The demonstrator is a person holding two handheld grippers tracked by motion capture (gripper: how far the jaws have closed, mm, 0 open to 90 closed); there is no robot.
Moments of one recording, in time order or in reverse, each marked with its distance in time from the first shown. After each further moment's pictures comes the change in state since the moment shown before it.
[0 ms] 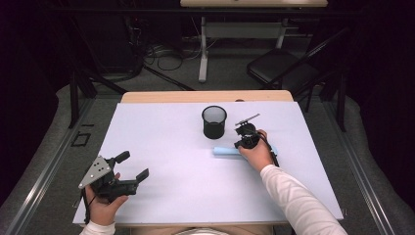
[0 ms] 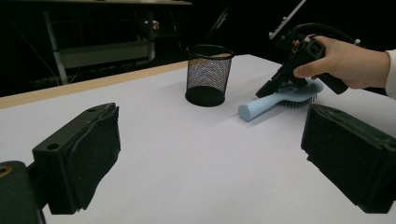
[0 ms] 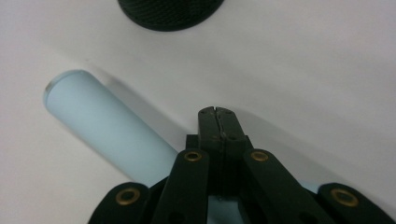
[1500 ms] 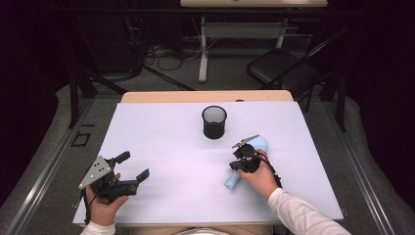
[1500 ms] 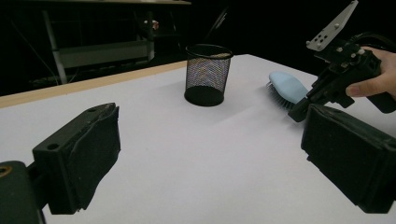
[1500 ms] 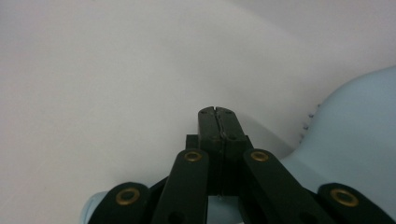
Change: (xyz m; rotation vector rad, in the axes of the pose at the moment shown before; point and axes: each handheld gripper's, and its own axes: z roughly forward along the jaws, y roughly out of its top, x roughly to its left) left arm -0.001 0.000 0.000 0.001 0.001 -0.002; right arm 0.044 -0.059 -0.027 -0.048 0.127 -0.131
